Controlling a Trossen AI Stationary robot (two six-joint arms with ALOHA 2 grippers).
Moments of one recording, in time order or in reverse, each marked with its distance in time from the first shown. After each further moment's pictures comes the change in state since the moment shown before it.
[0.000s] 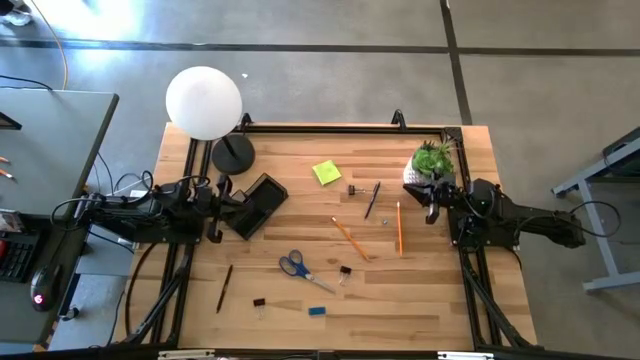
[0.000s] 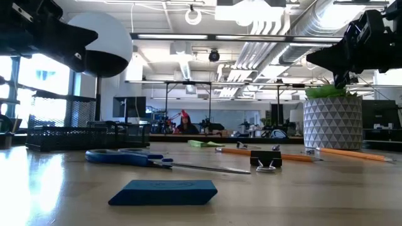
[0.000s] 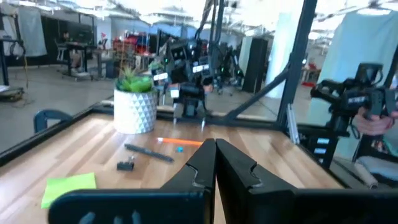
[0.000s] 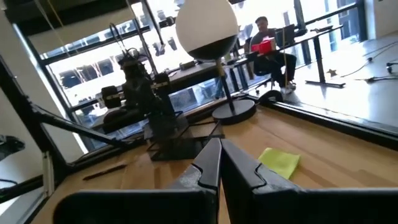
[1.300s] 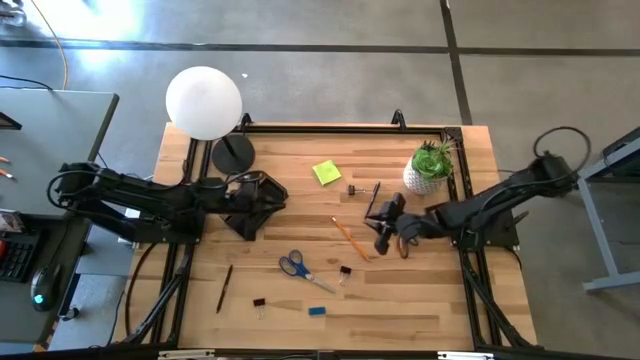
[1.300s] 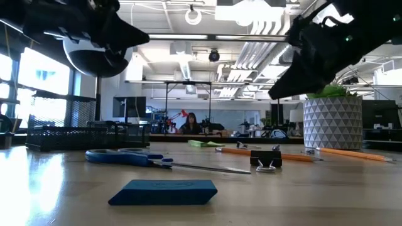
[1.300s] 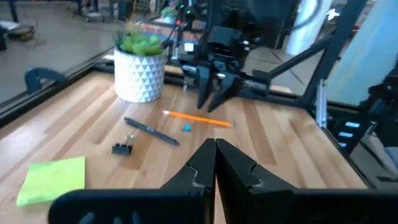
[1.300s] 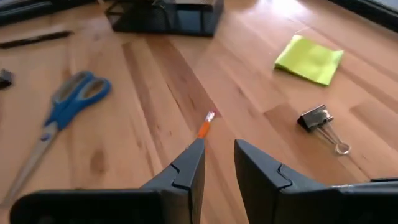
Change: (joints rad) left arm 0.000 0.920 0.327 0.341 -0.053 -0.070; right arm 0.497 1.276 0.478 0.098 0.497 0.182
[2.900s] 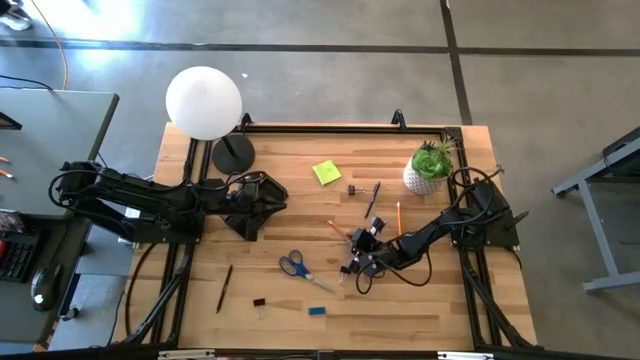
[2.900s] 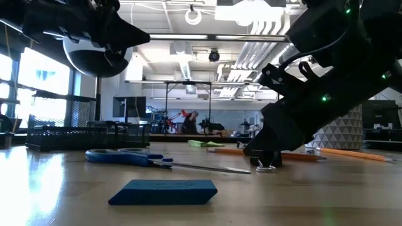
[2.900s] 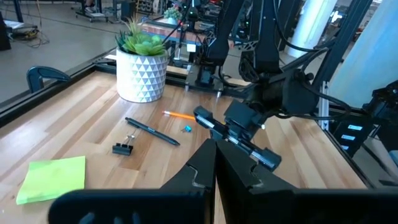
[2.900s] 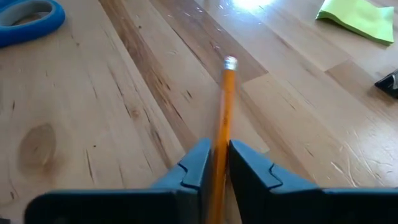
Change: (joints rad) left arm -0.014 0.009 0.000 0.010 -0.026 -0.007; right arm 0.103 0.630 0.228 0.139 0.197 0.113
